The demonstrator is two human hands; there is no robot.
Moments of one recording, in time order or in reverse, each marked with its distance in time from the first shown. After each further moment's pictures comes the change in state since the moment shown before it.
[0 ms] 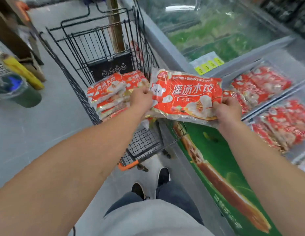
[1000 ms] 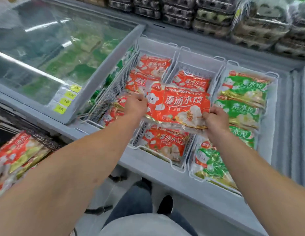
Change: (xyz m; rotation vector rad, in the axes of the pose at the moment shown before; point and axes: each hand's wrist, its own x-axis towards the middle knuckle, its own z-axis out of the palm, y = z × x) left_hand -0.116 0.152 0.450 0.296 -0.448 0.244; right_hand 0.159 0.109 -0.380 0.278 0.470 0.254
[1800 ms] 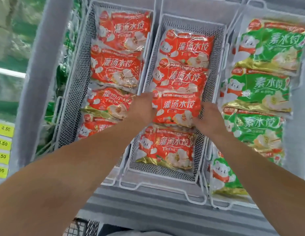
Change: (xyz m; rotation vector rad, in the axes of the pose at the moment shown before) left_hand 0.167 -0.046 0.123 0.864 -0.578 0.412; right_hand 0.138 0.062 0.078 -0.864 -0.227 -0.006
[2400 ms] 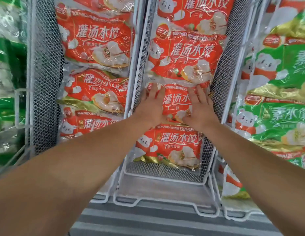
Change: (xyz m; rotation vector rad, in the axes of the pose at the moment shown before) left_hand 0.050 -0.023 0.102 0.083 -0.415 0.066; right_hand 0.059 0.026 0.085 -0.245 -0.267 -0.050
